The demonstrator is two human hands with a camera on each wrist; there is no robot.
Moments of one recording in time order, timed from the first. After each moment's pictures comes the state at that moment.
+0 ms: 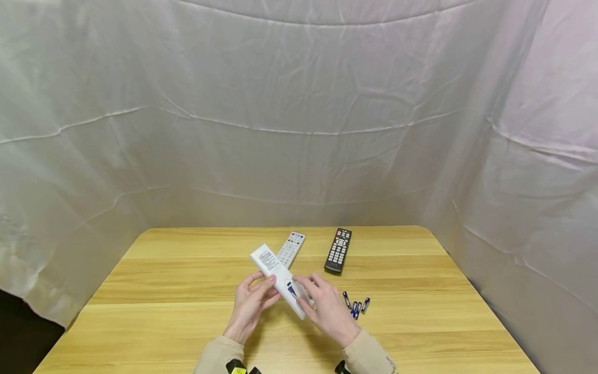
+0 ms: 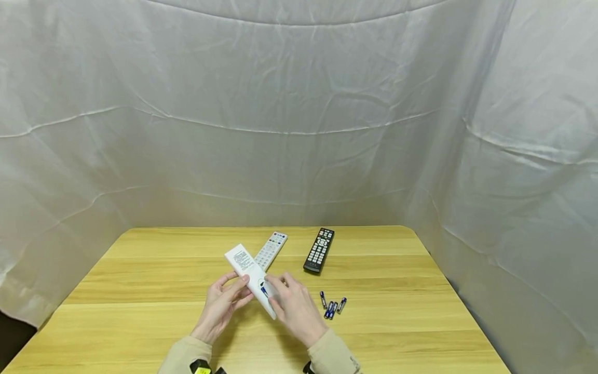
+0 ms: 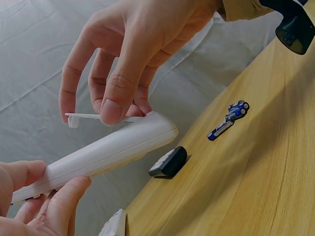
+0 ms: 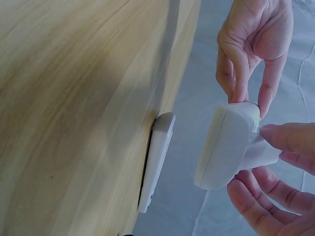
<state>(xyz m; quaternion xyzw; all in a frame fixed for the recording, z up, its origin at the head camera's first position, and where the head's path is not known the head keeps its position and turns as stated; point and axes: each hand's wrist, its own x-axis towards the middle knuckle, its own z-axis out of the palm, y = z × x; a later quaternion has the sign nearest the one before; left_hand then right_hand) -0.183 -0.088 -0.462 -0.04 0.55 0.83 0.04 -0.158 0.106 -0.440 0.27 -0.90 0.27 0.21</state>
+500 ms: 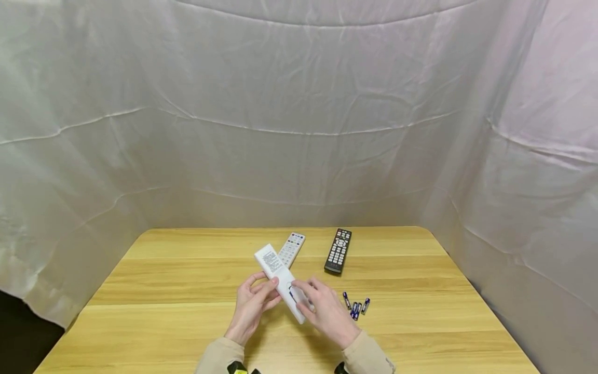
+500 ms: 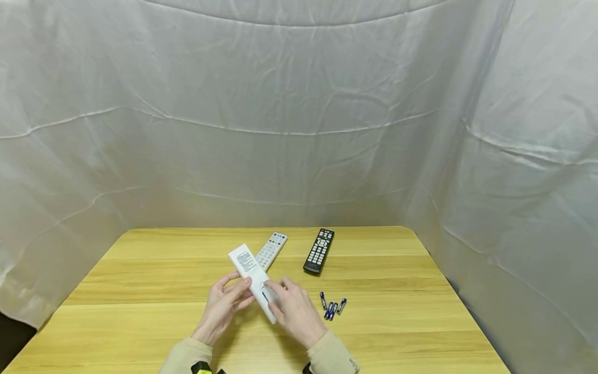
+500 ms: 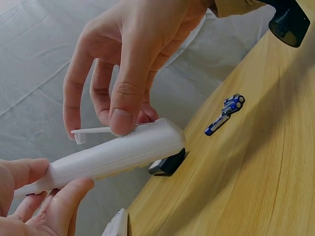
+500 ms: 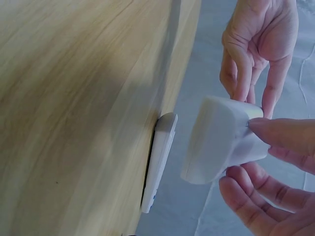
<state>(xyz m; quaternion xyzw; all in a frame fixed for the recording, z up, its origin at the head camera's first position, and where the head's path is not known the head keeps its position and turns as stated) -0.182 -0.084 -0.461 -0.04 0.57 0.82 0.04 -0.156 0.107 -0.439 0.27 -0.91 0.26 0.15</state>
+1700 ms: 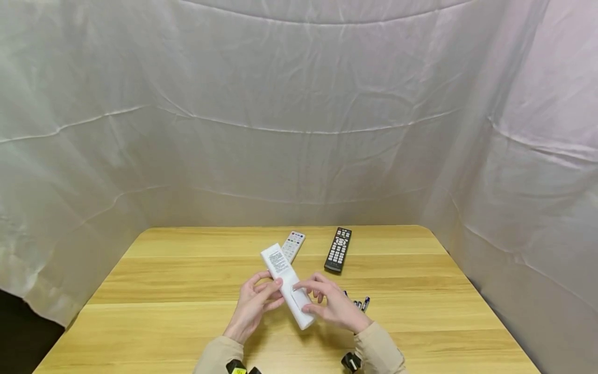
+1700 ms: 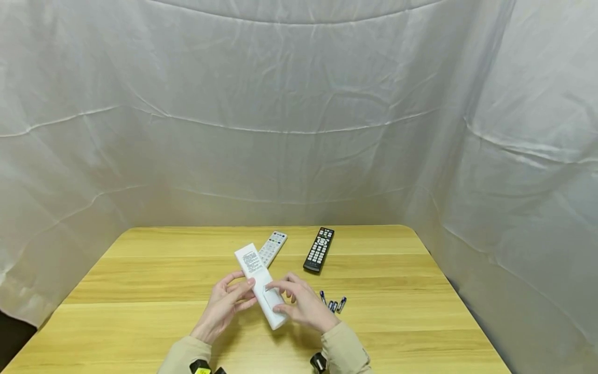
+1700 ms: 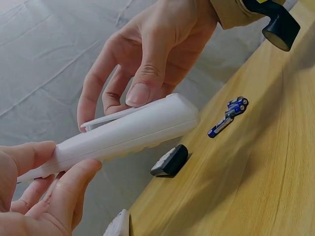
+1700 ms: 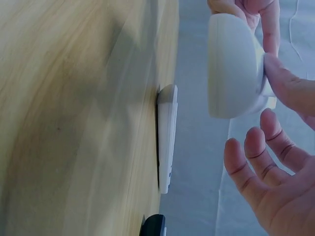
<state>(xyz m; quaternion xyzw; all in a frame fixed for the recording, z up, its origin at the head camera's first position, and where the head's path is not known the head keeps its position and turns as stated) -0.182 -0.087 -0.460 0.00 0.59 0.80 0.09 -0.175 0.136 -0.444 0.33 -0.86 0.39 0.04</state>
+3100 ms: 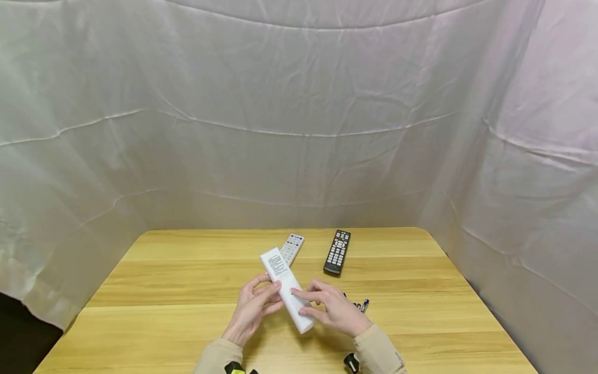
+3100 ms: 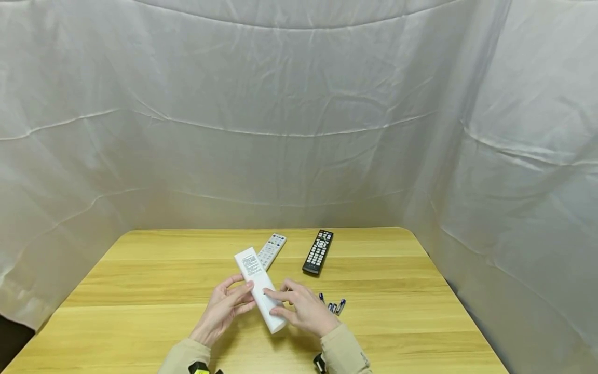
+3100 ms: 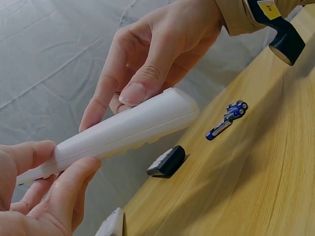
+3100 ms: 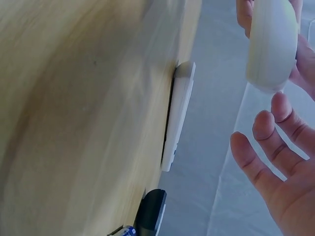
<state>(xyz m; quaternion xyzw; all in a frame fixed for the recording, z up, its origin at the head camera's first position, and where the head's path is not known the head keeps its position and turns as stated) -0.183 -0.089 -0.465 0.01 0.57 0.81 0.11 -0.175 0.140 -0.449 0.36 -0.87 0.32 0.05</state>
